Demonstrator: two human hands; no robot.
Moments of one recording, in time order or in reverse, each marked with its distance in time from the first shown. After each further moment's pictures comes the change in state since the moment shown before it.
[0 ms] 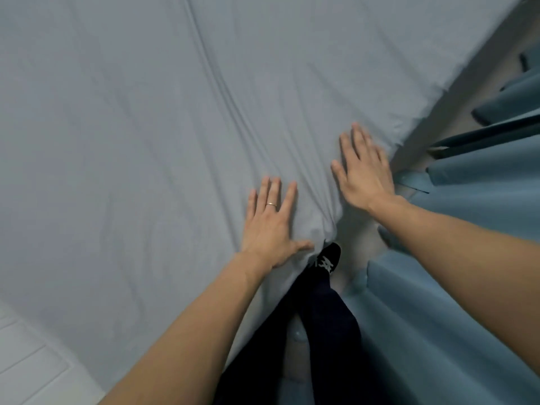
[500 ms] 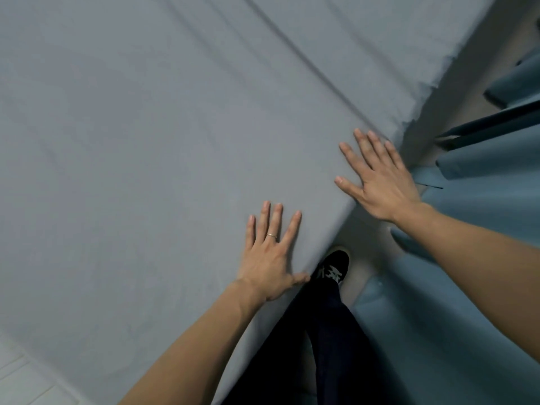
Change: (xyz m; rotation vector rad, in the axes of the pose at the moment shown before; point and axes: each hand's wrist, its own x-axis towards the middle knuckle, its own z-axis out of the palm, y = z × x) left_hand 0.018 0.017 0.018 0.178 -0.142 0.090; right_hand 0.019 0.079 0.011 -0.070 -0.001 -0.138
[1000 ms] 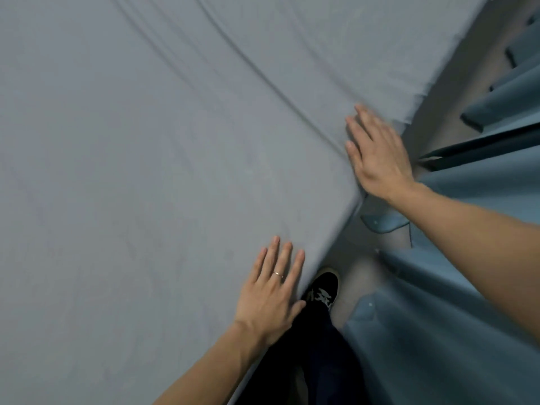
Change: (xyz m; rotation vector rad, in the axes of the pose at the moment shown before) left_hand 0.012 0.026 -0.003 0.100 0.082 0.173; right_hand 0.075 0.045 -0.050 0.149 0.257 0.070
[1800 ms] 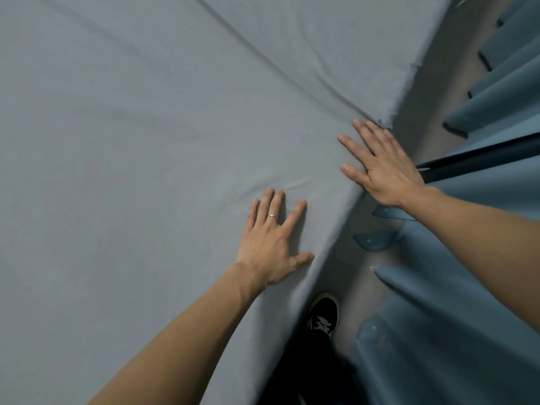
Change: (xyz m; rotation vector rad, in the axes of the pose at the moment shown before) left_hand 0.171 -0.016 -0.087 0.009 -0.011 -0.028; right_hand 0.037 0.103 -0.007 -0.056 -0.205 -0.022
